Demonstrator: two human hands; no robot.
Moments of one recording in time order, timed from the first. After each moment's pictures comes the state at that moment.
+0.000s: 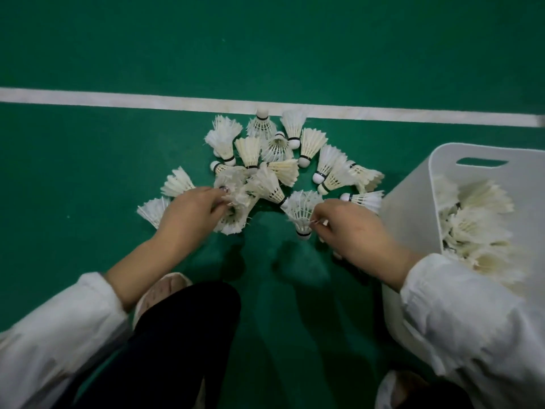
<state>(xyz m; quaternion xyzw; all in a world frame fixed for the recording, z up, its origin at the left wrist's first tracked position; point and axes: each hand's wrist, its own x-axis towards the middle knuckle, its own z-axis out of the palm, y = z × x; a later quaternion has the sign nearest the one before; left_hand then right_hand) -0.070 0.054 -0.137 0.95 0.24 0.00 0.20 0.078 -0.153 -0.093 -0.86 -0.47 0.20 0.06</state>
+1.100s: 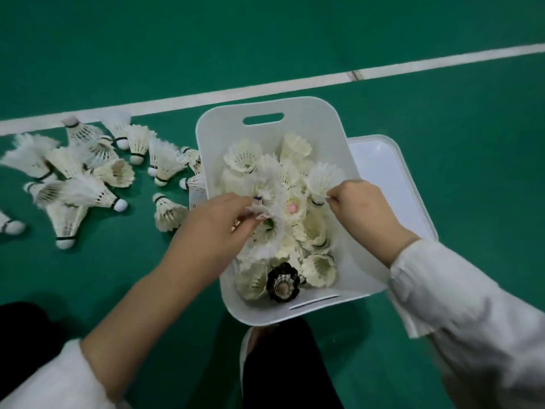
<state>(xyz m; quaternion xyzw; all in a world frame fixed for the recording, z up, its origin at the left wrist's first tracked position) 0.050 -0.247 -0.056 0.92 0.07 0.02 0.39 0.176 -0.440 -0.069 -0.96 -0.25 0.12 -0.01</state>
